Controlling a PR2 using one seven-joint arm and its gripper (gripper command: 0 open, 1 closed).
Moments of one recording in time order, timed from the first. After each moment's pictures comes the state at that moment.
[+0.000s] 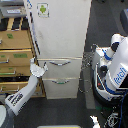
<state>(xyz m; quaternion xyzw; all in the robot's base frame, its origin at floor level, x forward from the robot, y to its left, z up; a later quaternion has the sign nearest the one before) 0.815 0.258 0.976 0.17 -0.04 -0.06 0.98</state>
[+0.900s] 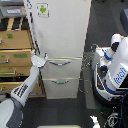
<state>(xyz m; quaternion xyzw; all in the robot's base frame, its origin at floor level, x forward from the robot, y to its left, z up) 0.871 0.255 0.997 0.11 -0.04 -0.05 0.99</state>
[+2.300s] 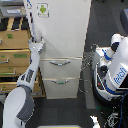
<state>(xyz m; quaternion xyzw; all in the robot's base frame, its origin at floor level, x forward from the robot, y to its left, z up) 0.935 0.289 1.056 -0.03 -0.03 0.04 1.00</state>
